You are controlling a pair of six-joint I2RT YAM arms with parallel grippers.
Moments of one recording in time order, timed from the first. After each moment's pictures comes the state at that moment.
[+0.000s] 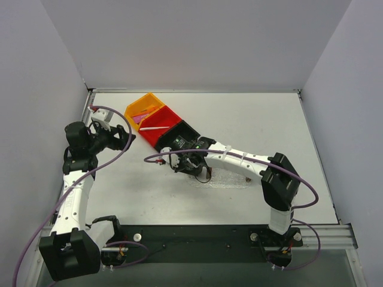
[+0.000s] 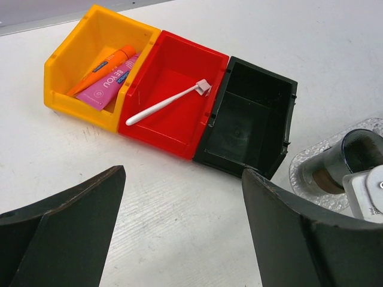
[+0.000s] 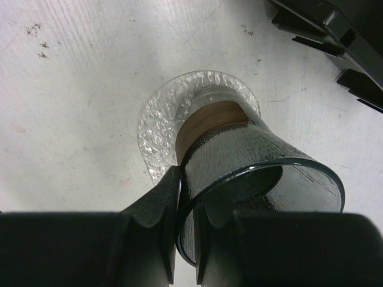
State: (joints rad) left arm 0.17 1.02 0.81 -0.13 0.67 0.04; right arm 0.99 1.83 1.43 -0.81 0.08 -0.43
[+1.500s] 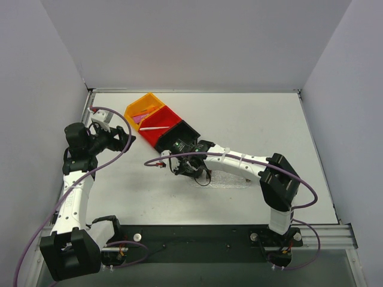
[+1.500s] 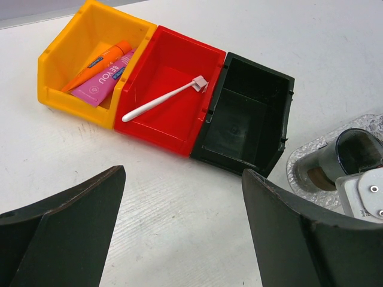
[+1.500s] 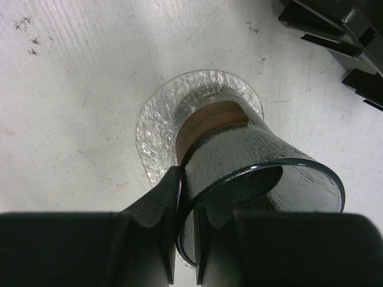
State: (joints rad) left arm 0.18 1.02 0.79 -0.13 0.69 0.04; right arm 1.00 1.83 1.39 -0.77 0.10 -0.43
